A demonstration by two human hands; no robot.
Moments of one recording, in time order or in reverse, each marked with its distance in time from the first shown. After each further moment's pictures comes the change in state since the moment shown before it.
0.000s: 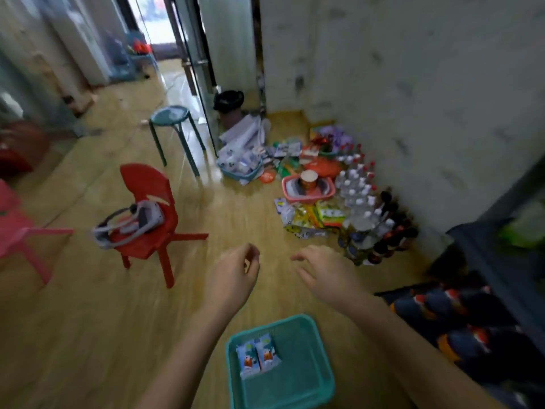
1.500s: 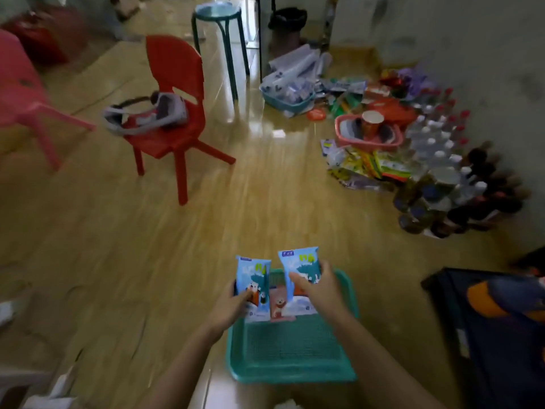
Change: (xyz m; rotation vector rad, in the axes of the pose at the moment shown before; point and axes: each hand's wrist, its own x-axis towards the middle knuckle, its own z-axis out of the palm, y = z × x) left_hand -0.130 -0.267 0.303 -0.870 -0.213 -0.764; right_hand 0.018 0.070 0.385 0.925 -0.110 0.467
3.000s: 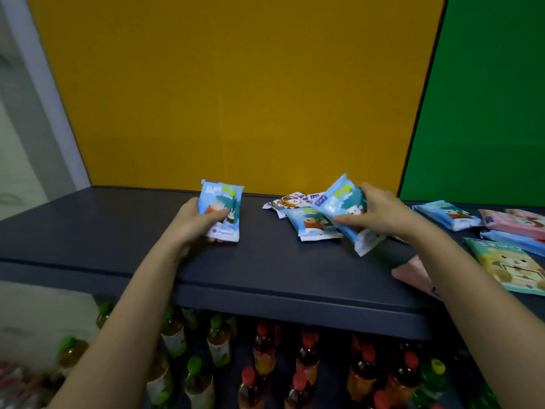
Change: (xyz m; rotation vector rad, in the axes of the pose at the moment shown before) left_hand -0.738 0.598 0.554 0.388 -1.200 0.884; right_hand -0.861 -0.286 -0.688 -0.497 1.422 0.323
